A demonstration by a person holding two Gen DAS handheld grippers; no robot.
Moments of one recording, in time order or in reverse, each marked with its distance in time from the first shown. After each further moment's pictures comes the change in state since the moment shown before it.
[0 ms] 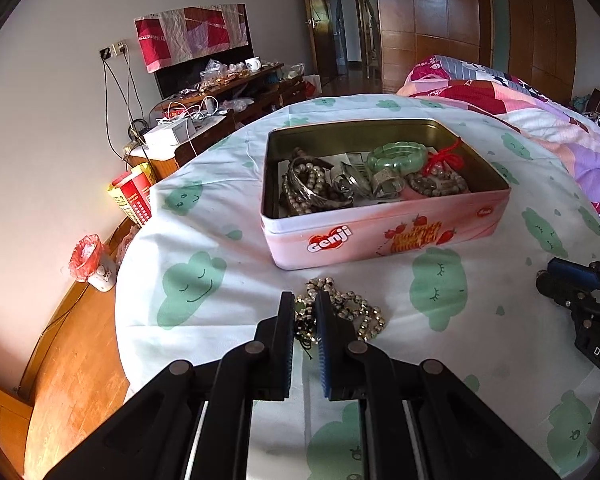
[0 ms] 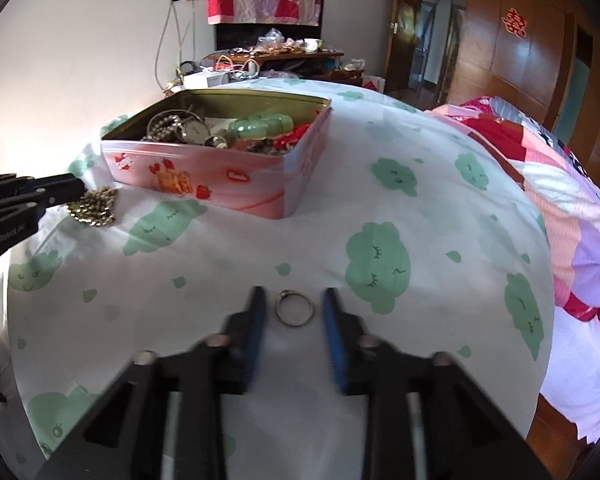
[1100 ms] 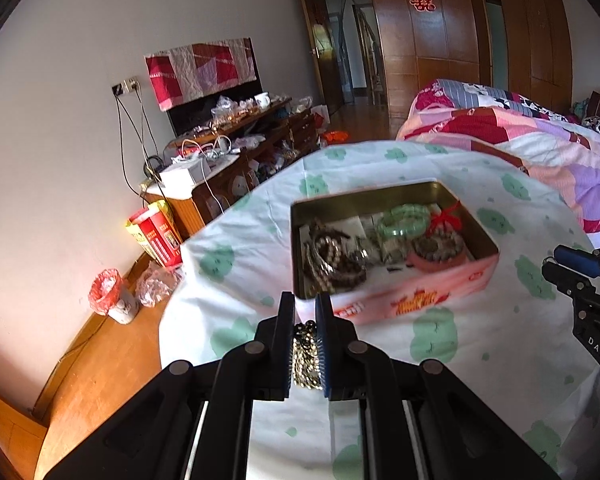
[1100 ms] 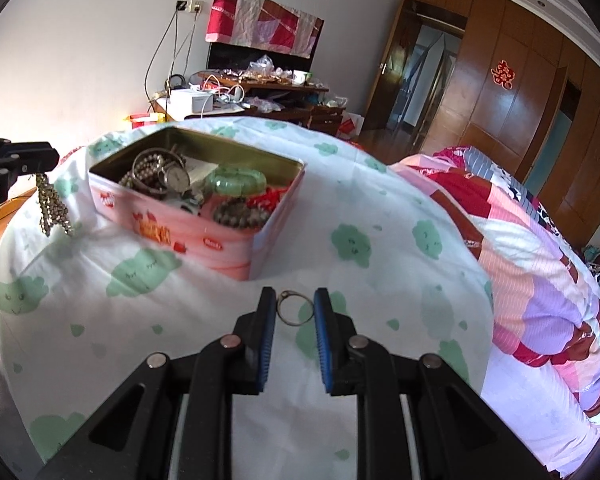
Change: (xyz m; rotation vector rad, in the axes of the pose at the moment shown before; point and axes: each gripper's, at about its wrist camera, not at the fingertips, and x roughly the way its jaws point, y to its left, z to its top) left arm -0.046 0.008 0.043 0.033 -0.117 0.056; right arm -0.025 0.002 0.034 -0.102 -0.108 -0.158
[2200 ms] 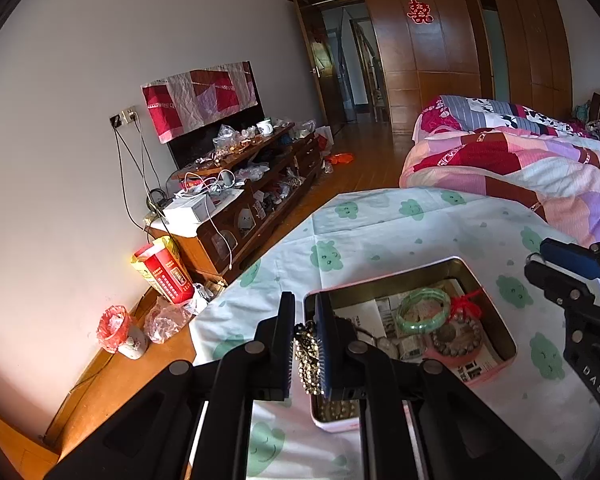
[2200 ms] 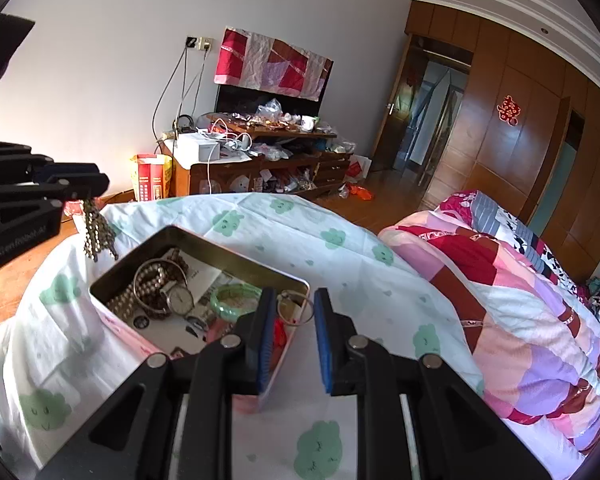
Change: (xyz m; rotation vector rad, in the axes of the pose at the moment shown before) left arm 0.024 0.006 0.088 0.037 -0.064 0.027; right arm 0.003 0.001 0.090 -0.025 -0.135 0.024
